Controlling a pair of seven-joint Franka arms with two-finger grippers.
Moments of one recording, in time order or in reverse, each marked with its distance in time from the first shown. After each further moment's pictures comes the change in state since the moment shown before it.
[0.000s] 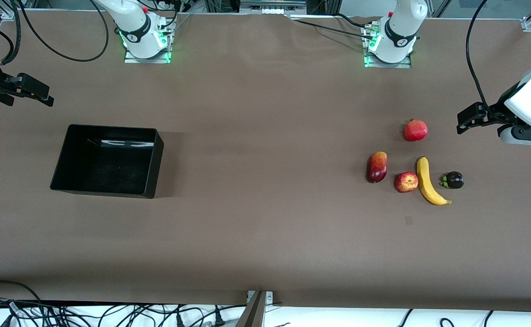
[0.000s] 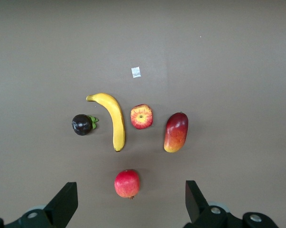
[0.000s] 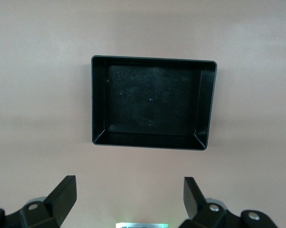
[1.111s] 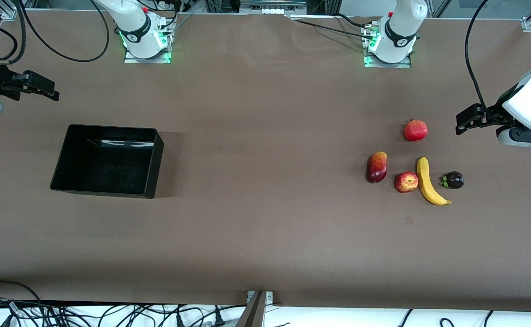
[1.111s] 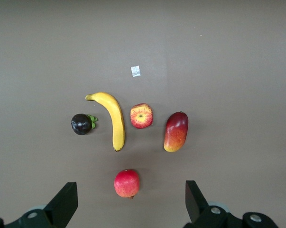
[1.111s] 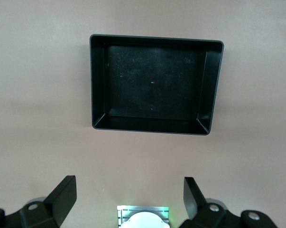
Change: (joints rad) left arm -0.001 0.008 0.000 0.000 0.000 0.000 0.000; right arm 0.001 0.026 0.002 0.000 0.004 -0.069 -0.001
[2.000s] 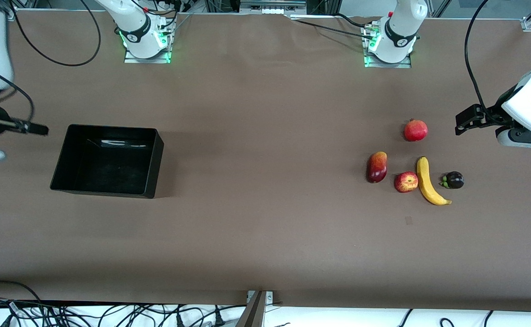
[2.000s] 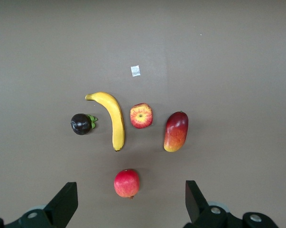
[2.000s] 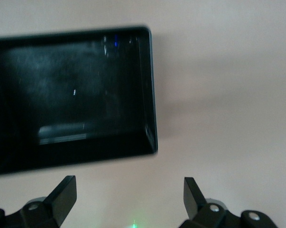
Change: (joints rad) left arm 0.000 0.001 0.000 0.000 0.000 0.000 0.000; right arm -0.080 0.178 -0.103 -0.183 -0.119 0.308 -0.019
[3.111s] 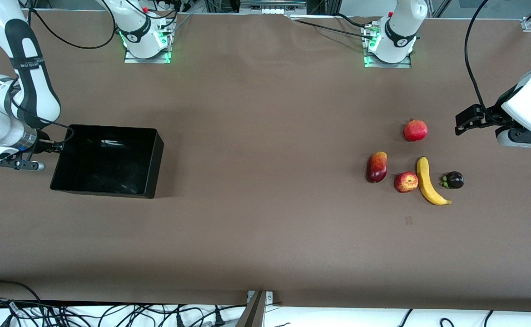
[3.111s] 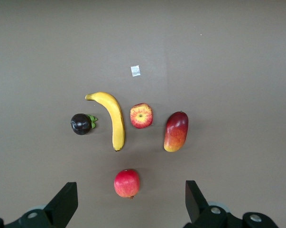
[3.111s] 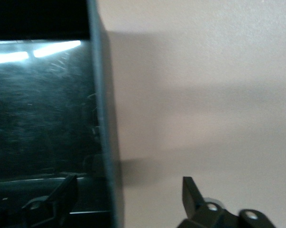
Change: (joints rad) left arm 0.000 0.000 0.000 0.000 0.000 0.000 0.000; right arm -0.076 0.162 -0.078 -0.361 0.176 0.630 -0.264
